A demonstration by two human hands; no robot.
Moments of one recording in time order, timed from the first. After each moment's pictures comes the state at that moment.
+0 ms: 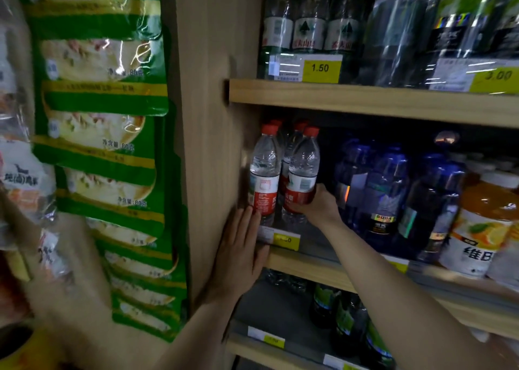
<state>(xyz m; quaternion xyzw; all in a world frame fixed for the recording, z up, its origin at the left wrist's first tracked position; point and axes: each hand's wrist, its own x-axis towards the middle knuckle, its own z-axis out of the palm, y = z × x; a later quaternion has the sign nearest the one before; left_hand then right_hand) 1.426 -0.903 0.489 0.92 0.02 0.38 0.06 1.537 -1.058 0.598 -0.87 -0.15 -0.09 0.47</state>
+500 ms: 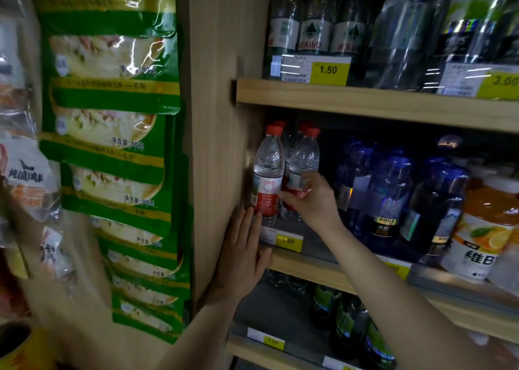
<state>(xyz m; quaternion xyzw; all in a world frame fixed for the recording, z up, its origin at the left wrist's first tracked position) 1.426 -0.902 0.490 0.93 0.03 0.37 0.04 1.516 -1.045 0.609 -0.81 -0.26 -0.25 0.46</state>
